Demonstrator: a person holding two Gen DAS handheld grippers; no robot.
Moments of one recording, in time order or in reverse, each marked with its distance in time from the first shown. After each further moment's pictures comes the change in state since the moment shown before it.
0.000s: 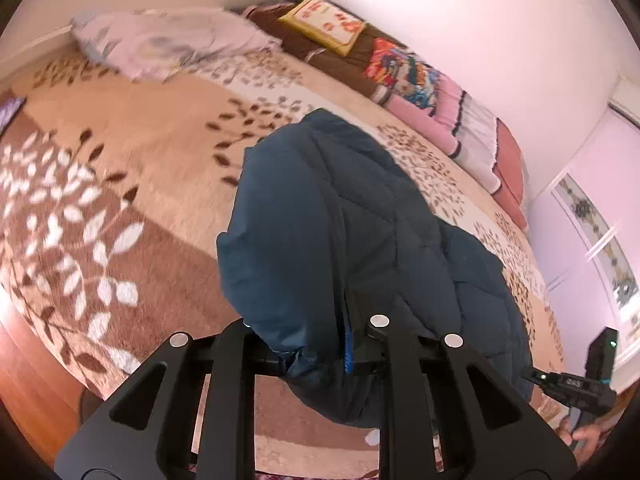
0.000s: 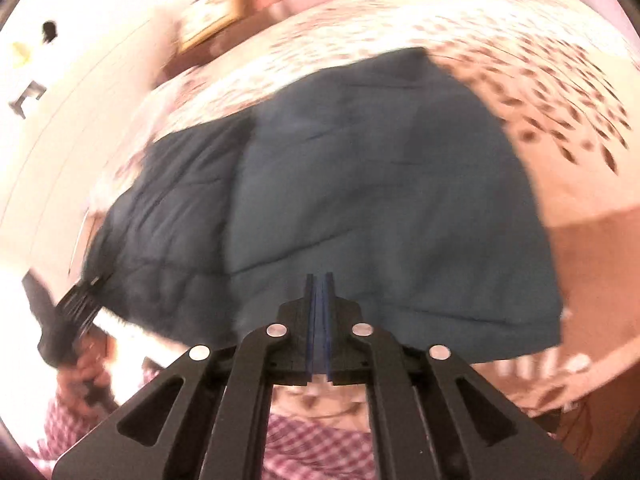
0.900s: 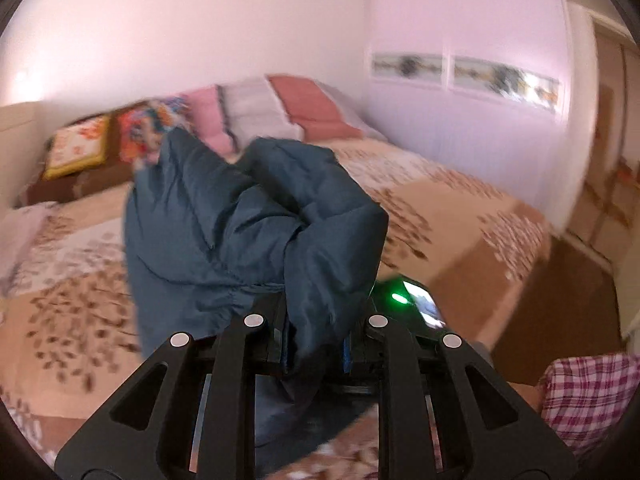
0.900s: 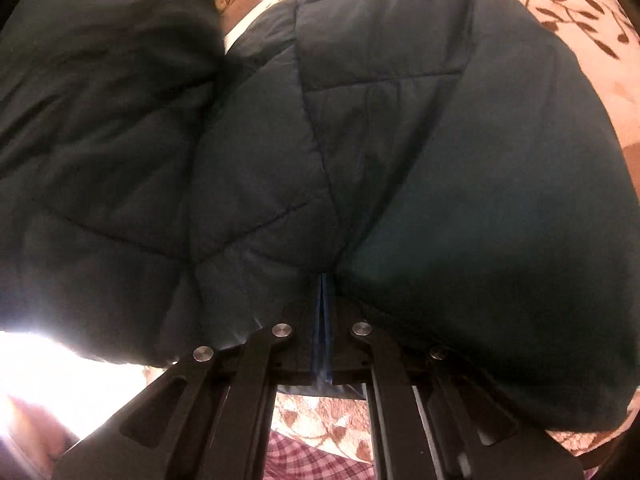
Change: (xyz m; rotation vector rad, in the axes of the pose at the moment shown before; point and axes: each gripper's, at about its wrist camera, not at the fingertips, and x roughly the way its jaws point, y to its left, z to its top) left arm -0.026 -0.308 -0.108 0.814 -0.037 -0.373; right arm 0.068 -0.059 -0.018 0.092 0.074 0.199
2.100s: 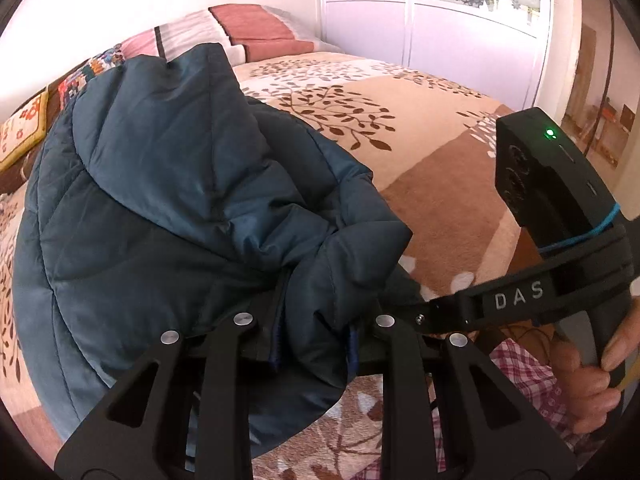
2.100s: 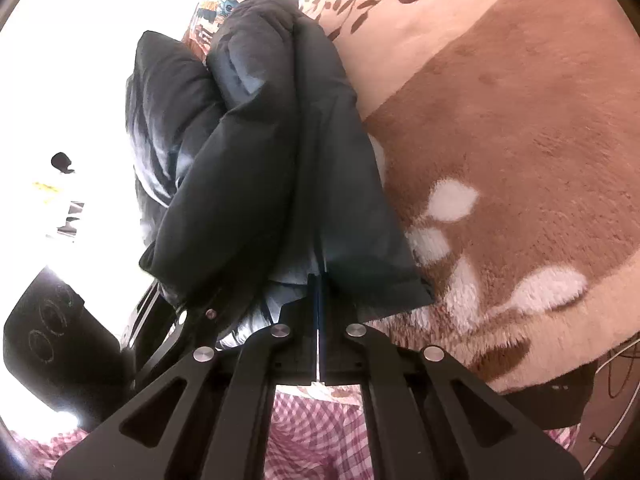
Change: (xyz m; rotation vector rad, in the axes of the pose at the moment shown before) left arm 0.109 -0.071 -0.054 0.103 0.246 -0.058; right arm -0.099 -0.124 -0.046 0.236 -0.104 0.145
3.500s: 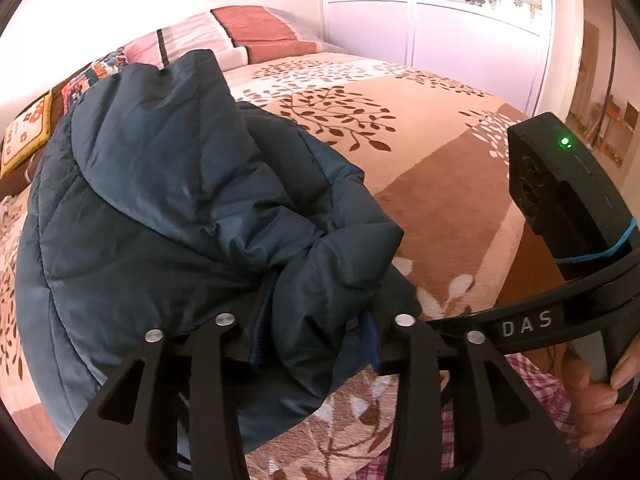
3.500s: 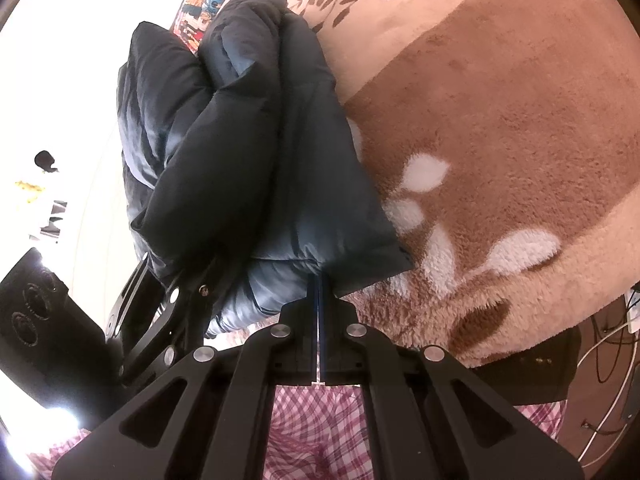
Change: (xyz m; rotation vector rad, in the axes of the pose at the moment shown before) left arm 0.003 -0.010 0.005 -0.005 -0.007 0.022; right arm -0.006 0.038 -0.026 0.016 0.008 -0.074
